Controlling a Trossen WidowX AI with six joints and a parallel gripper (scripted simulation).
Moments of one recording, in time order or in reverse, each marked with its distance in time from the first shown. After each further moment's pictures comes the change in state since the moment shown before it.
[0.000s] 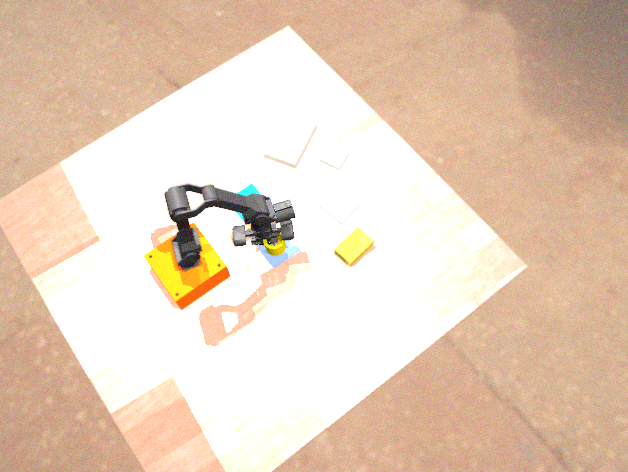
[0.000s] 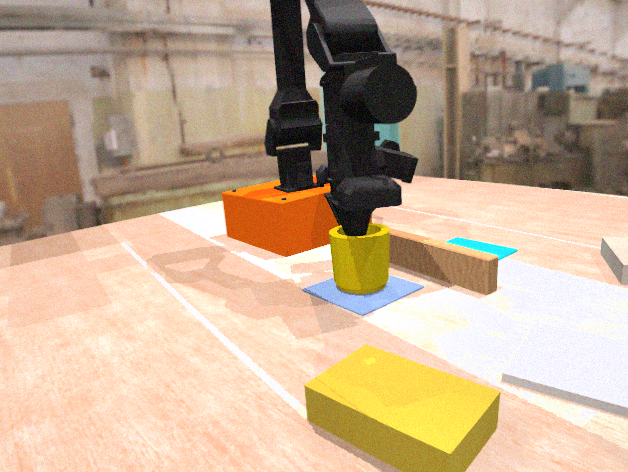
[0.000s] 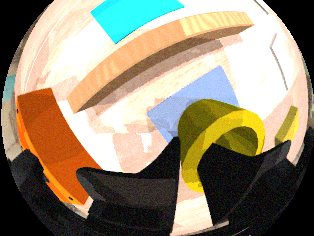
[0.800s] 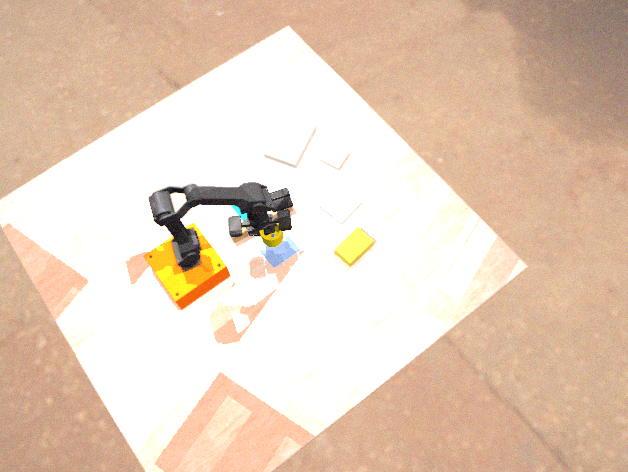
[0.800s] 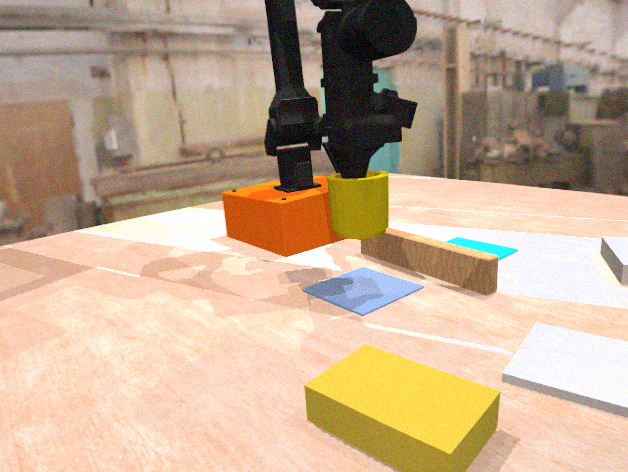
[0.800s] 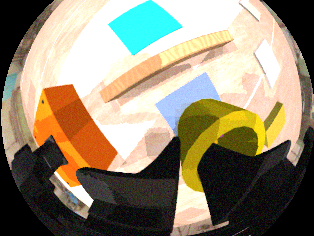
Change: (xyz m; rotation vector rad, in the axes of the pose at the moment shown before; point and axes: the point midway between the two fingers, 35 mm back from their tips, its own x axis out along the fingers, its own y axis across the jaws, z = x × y) arm -0.065 0.003 0.002 -0.007 0.000 0.003
